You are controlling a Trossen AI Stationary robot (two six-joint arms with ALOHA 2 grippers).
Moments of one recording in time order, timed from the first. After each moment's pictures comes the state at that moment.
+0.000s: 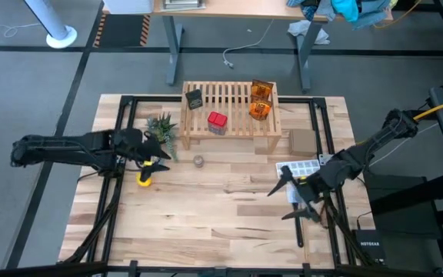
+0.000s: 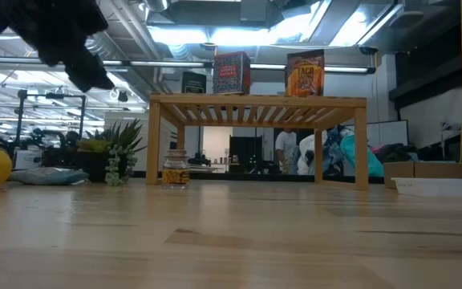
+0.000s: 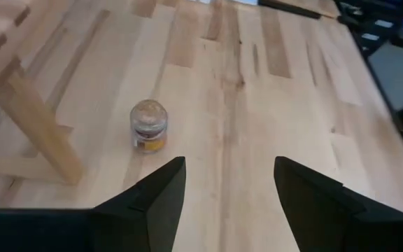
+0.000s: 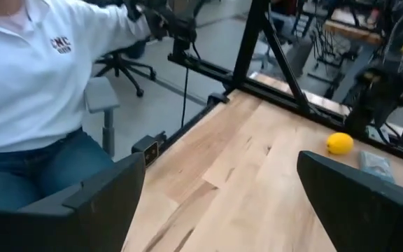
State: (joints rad) left arm 0.11 0.63 0.50 -0.46 0.16 -0.13; right arm 0.59 0.93 0.75 -0.09 0.05 -0.14
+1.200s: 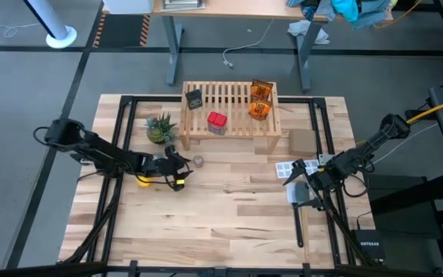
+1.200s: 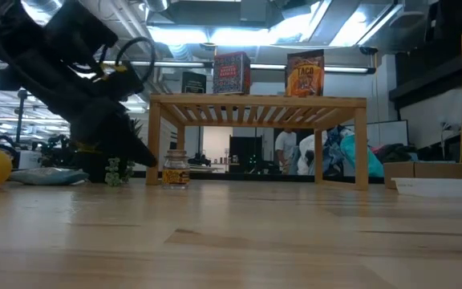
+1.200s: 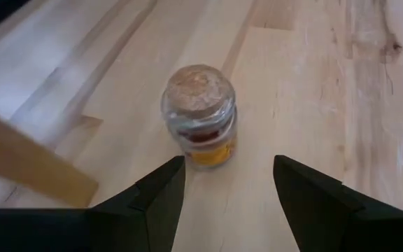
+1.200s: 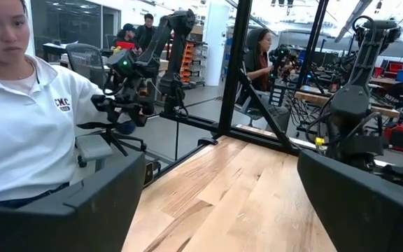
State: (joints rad) left arm -0.16 1.38 0.32 0.40 -0.45 -0.21; right arm 0.61 0.39 0.10 0.37 0.09 -0.14
